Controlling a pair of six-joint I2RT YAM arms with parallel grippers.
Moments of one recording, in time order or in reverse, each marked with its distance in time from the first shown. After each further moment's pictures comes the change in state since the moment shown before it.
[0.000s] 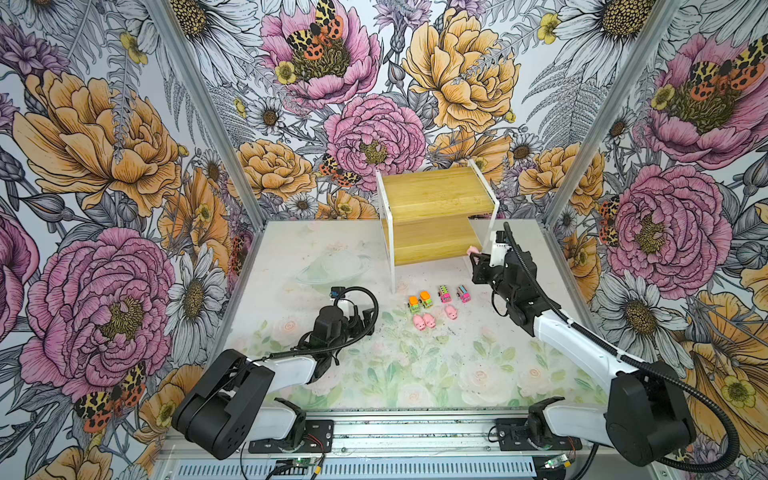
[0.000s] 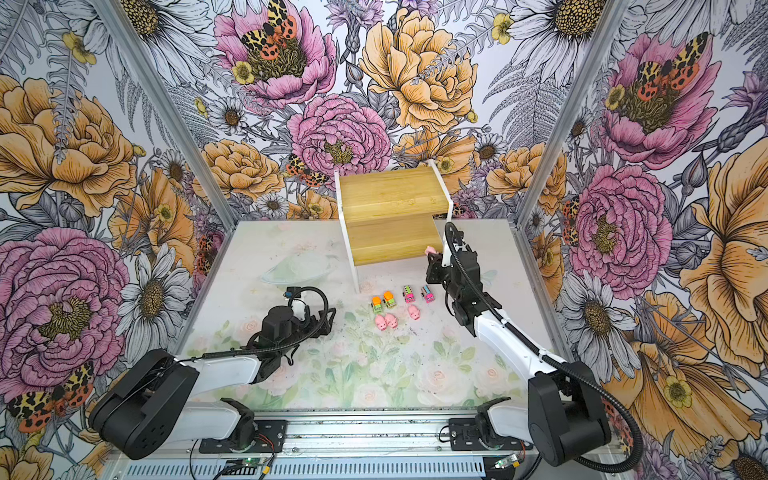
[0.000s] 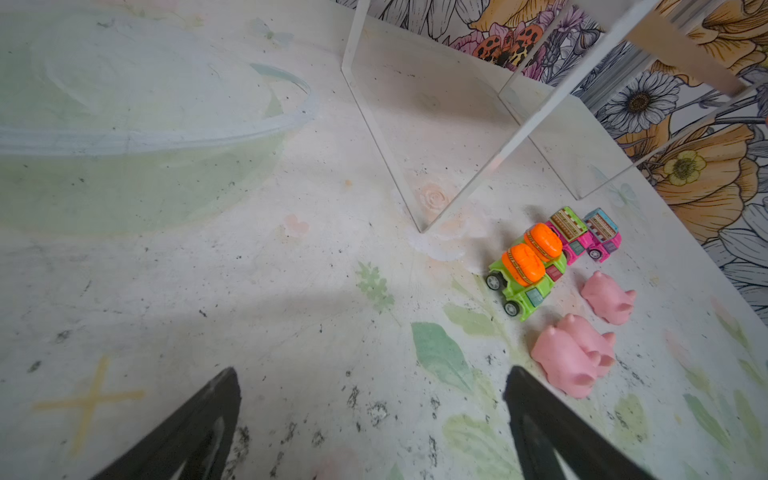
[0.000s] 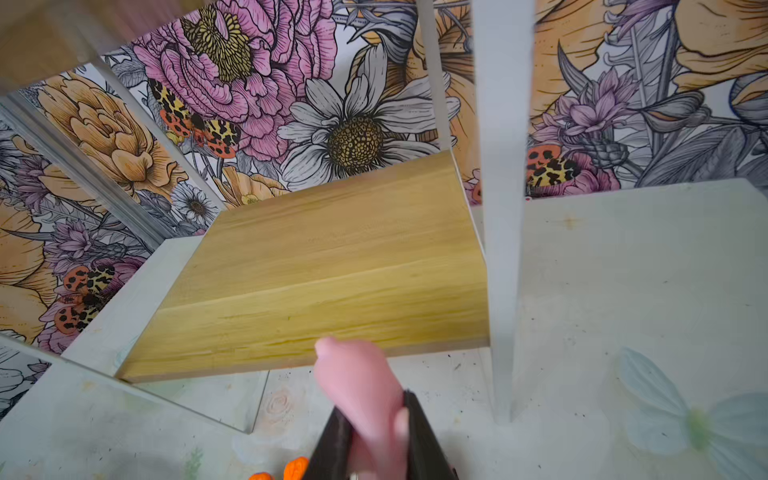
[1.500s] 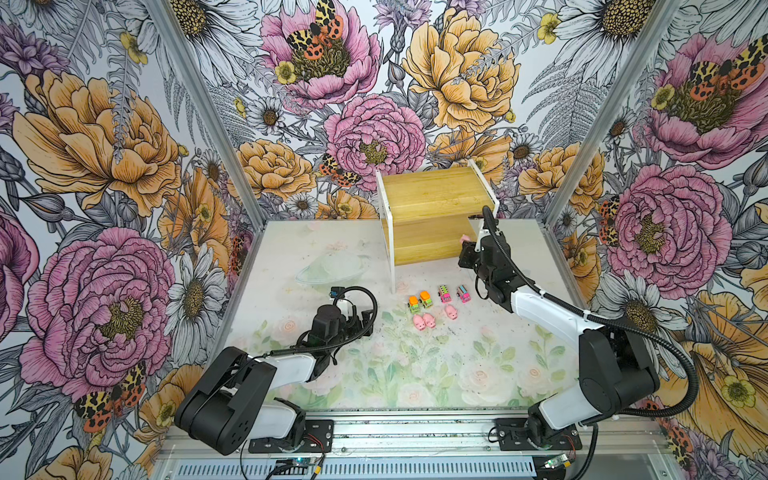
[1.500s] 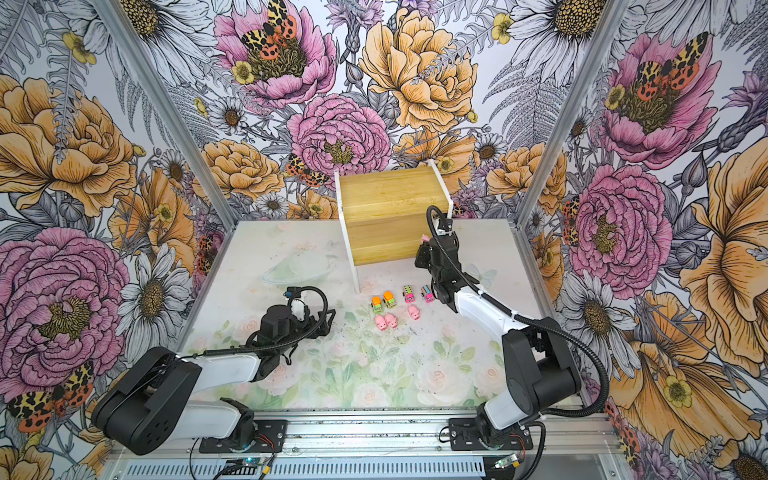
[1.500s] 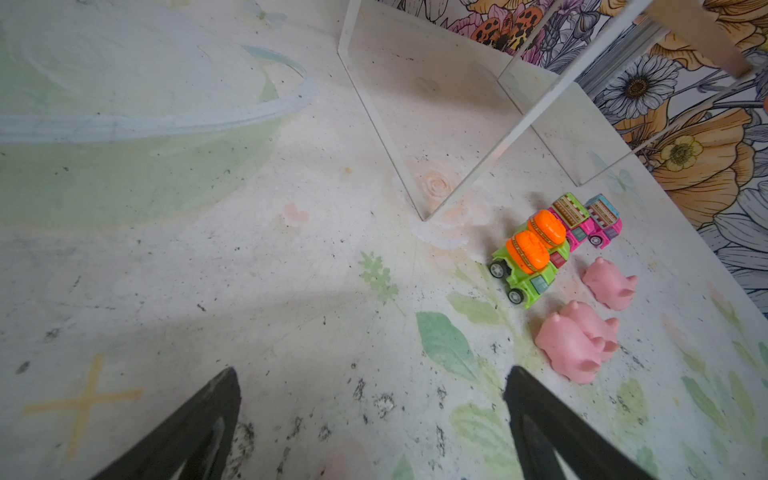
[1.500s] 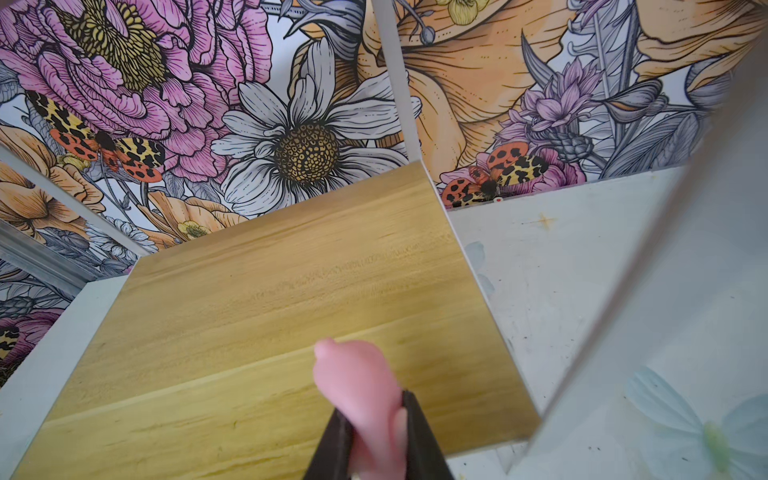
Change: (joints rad) left arm 0.035 0.021 0.000 -0.004 0.064 0.023; right arm 0.055 0.243 0.187 -0.008 0.217 0.075
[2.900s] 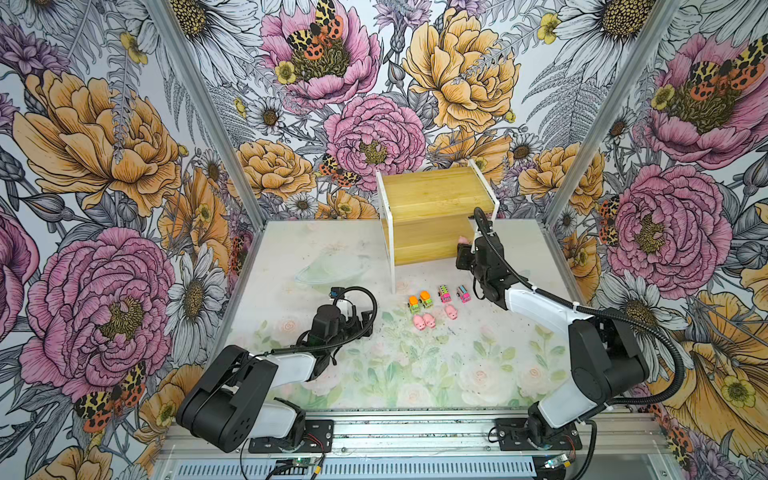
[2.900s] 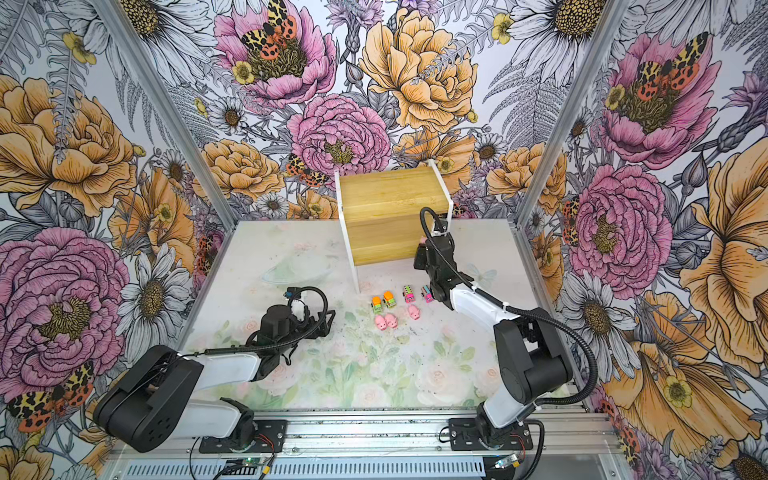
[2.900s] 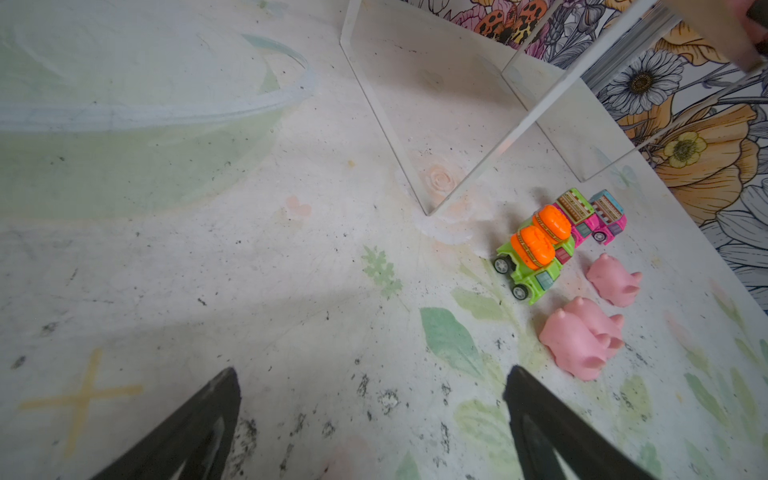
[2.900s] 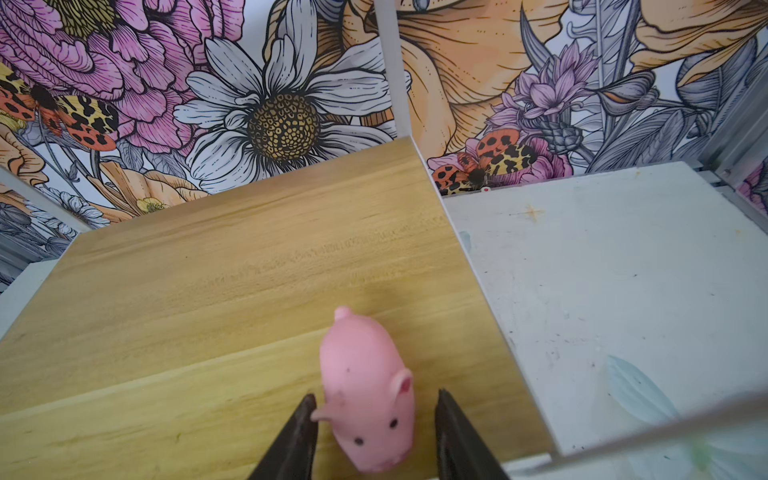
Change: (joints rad) left arm 0.008 0.011 0.000 0.000 0.012 0.000; right arm 0.000 0.060 0.014 0.001 0.038 -0.045
